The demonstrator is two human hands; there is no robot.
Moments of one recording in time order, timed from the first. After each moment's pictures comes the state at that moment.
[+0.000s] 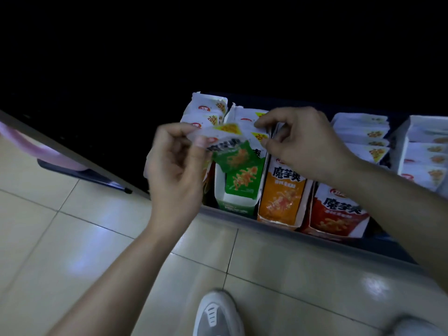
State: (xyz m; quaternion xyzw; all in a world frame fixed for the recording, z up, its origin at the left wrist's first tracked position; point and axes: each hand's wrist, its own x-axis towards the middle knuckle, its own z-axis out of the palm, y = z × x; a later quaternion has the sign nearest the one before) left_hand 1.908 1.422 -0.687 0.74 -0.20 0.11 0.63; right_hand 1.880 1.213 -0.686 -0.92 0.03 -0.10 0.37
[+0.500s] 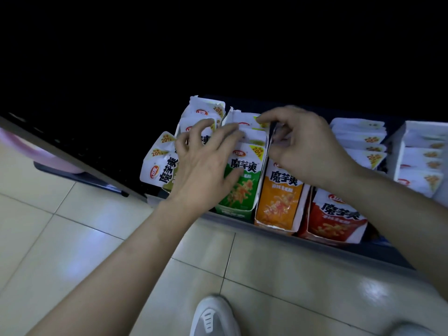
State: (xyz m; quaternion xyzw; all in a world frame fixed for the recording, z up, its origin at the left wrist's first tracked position) left_hand 1.946 1.406 -0.723 0.90 -0.40 0.17 0.04; right_hand 1.880 1.208 -0.690 -0.92 0.03 -0.11 0.37
